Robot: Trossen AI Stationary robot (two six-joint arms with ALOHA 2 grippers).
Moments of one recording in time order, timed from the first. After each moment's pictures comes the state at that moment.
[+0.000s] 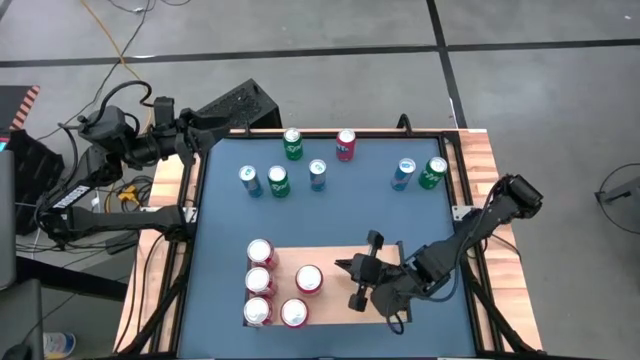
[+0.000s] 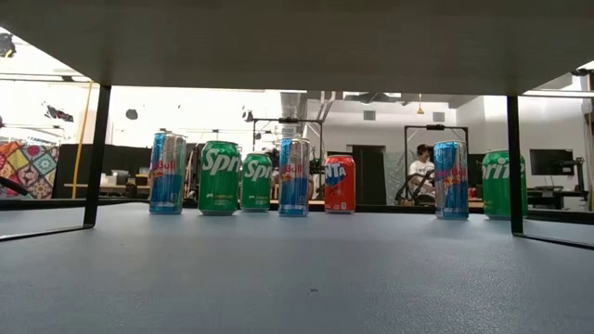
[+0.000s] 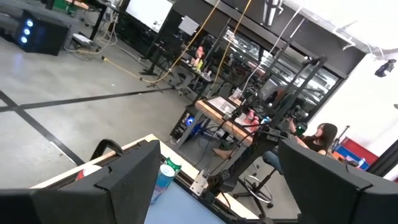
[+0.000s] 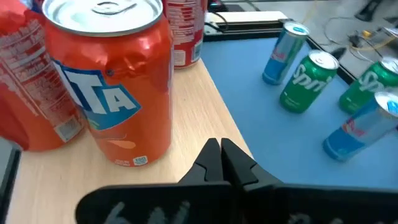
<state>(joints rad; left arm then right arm) 0.40 0.76 1.25 -0.32 0.03 -0.59 0.61 1.65 1.36 -0.44 0.81 0.50</state>
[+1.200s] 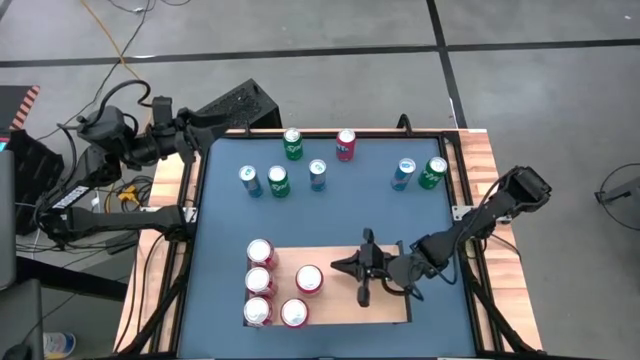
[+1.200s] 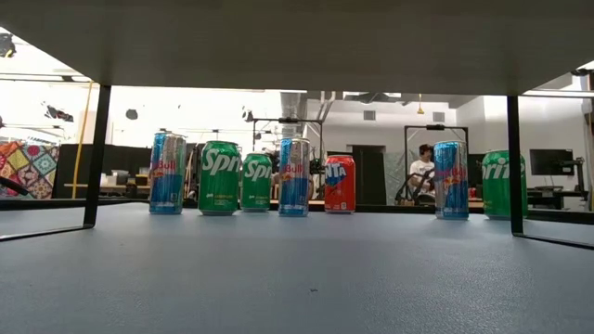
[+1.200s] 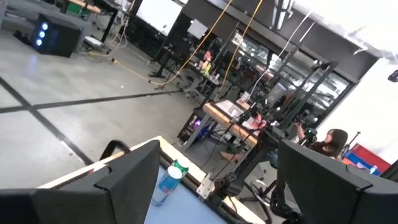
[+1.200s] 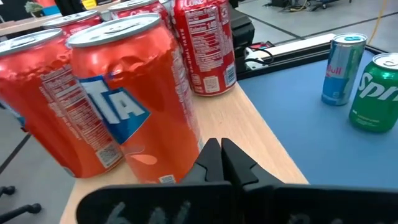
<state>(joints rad) 0.40 0.75 1.25 -0.34 -0.01 -0.59 0.54 1.54 0.91 0.36 0.63 0.39</state>
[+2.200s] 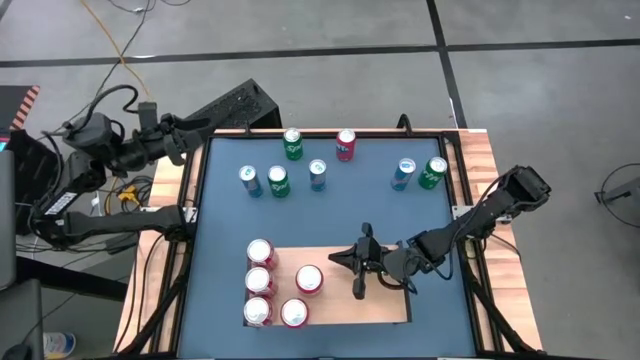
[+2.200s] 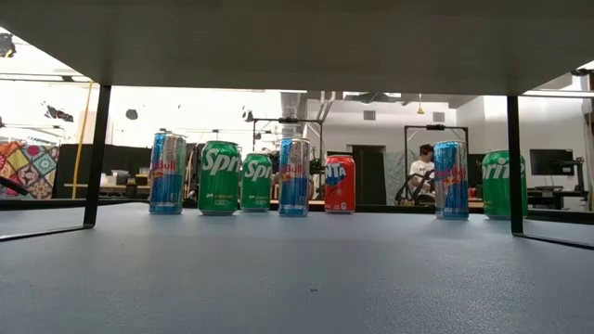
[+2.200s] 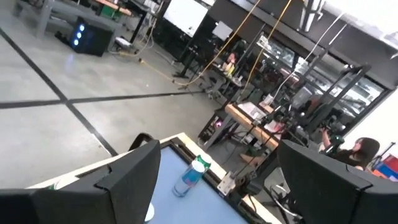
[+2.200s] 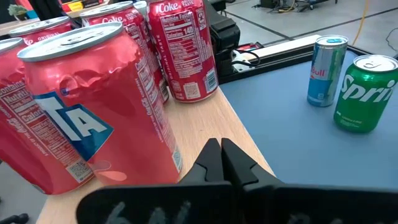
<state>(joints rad) 0.40 0.67 1.25 -0.49 -0.11 -0.59 0.50 1.54 0.91 0.35 0.63 0.39</state>
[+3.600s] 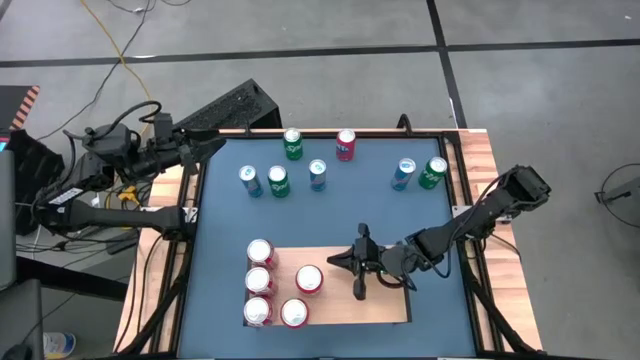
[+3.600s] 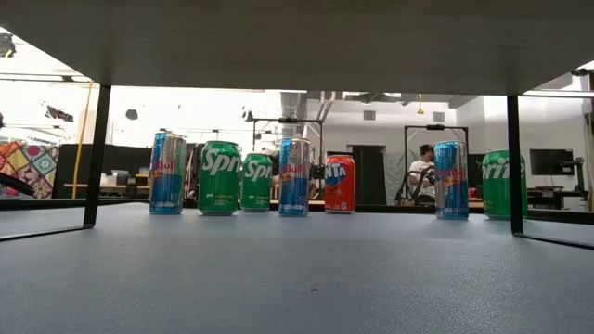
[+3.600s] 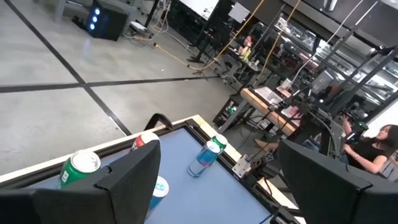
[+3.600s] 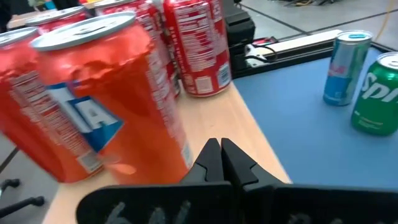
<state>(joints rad) 0.21 0.67 1.17 -0.51 -0.32 -0.58 0.48 1.54 0.91 0.35 0.54 0.37</state>
